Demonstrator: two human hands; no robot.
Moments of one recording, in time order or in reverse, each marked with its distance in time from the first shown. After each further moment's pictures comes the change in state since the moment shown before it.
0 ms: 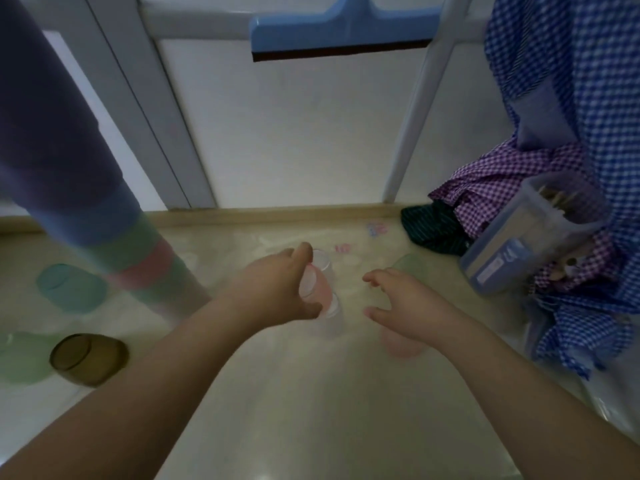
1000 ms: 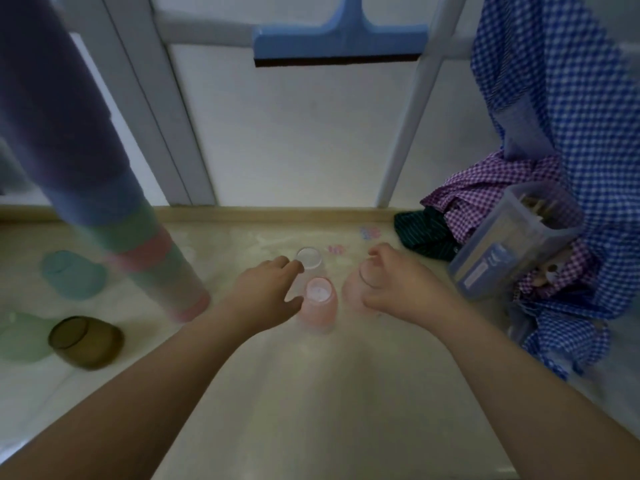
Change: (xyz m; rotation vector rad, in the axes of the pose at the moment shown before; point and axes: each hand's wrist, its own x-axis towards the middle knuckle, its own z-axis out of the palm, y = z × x) left_hand -0.010 -0.001 0.029 0.060 0.058 -0.003; right_hand -0.018 -0.013 -0.032 0.023 0.096 0.065
